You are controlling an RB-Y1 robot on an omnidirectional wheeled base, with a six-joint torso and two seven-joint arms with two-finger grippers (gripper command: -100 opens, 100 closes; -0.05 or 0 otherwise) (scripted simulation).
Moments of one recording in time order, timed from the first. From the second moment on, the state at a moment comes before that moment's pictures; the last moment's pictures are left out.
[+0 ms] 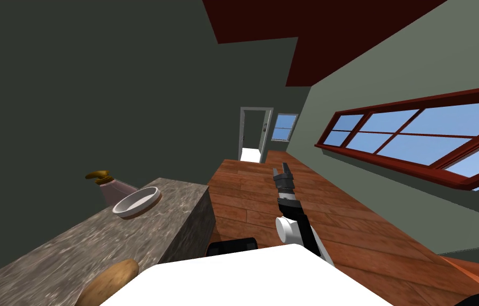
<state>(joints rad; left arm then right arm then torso) 1.86 1.42 0.17 -2.02 0.11 -0.12 -0.80 0.47 0.03 0.00 -2.23 -0.01 -0.37 -0.02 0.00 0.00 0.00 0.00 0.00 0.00</state>
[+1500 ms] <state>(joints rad) 1.82 1.43 0.15 -2.01 0.11 -0.11 -0.80 0.47 0.03 0.00 -2.23 -0.01 -0.37 -0.02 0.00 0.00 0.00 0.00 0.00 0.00</state>
